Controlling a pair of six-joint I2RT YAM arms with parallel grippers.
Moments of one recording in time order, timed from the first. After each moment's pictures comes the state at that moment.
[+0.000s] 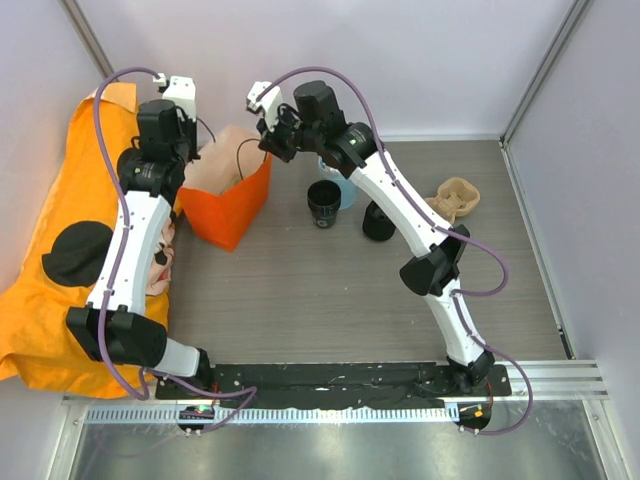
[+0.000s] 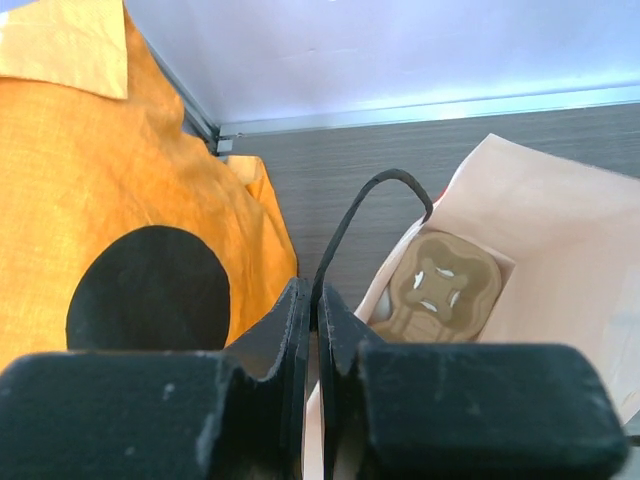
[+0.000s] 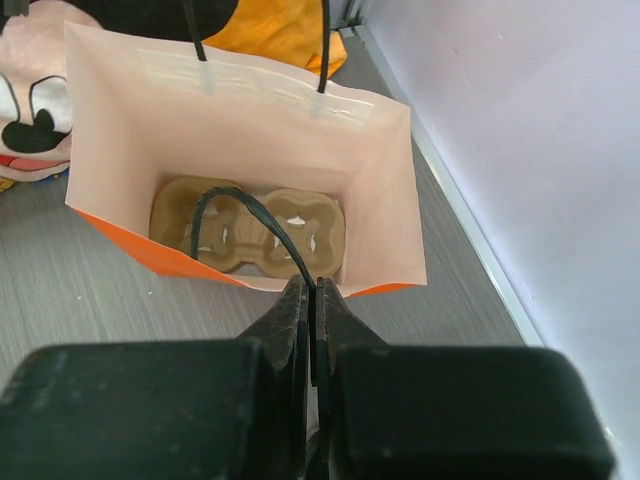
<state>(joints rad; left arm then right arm) -0.10 1.44 1.61 -0.51 -0.23 0.15 0.75 2.25 2.64 -0.72 -0.30 -0.36</state>
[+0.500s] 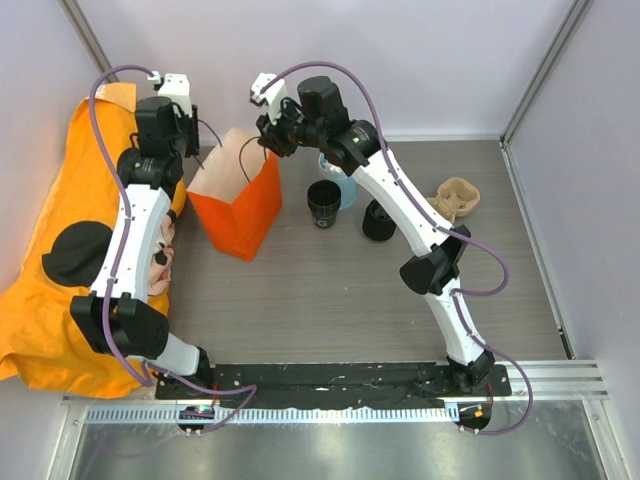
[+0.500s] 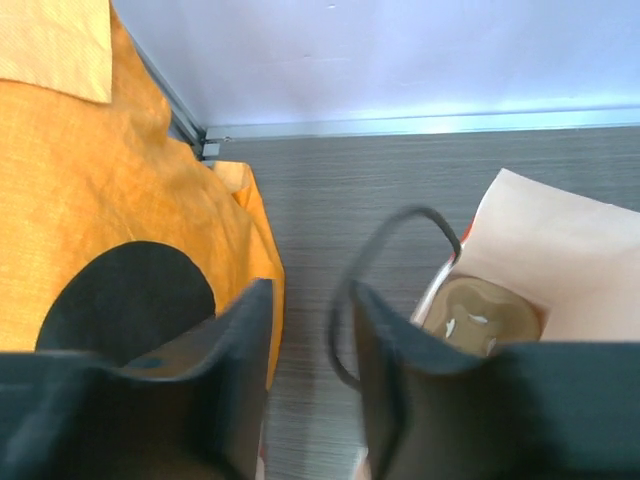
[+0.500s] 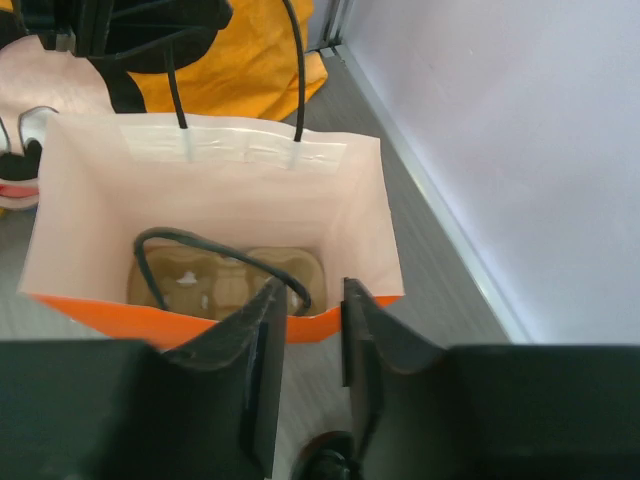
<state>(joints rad) -0.06 1.50 1.62 -0.45 -0.19 0.12 0.74 2.27 2.69 -0.70 -0.28 -0.32</state>
